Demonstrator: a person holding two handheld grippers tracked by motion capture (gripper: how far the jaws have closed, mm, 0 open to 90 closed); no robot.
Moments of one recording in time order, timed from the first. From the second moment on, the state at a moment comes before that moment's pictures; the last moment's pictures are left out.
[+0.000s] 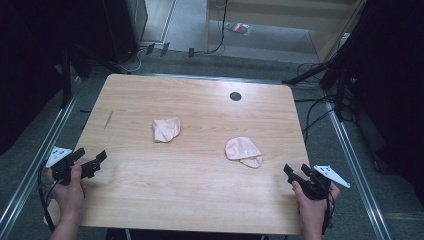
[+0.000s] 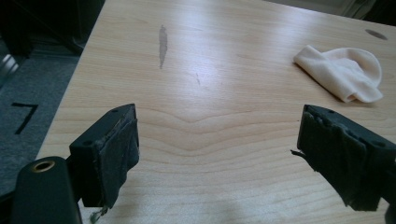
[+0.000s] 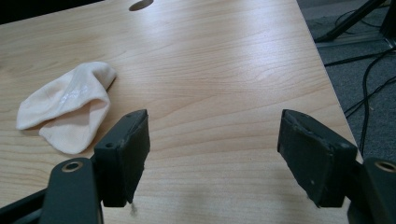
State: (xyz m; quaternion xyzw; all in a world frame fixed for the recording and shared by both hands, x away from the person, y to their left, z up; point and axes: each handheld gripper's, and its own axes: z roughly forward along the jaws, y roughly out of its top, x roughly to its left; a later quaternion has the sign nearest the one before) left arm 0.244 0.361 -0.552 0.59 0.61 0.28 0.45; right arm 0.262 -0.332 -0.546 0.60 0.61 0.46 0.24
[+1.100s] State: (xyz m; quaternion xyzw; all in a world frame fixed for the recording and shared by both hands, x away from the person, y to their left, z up) left arm 0.246 0.356 -0.551 0.61 0.60 0.28 0.44; right arm 0.322 -0.236 -0.516 0.57 0.65 0.45 0.21
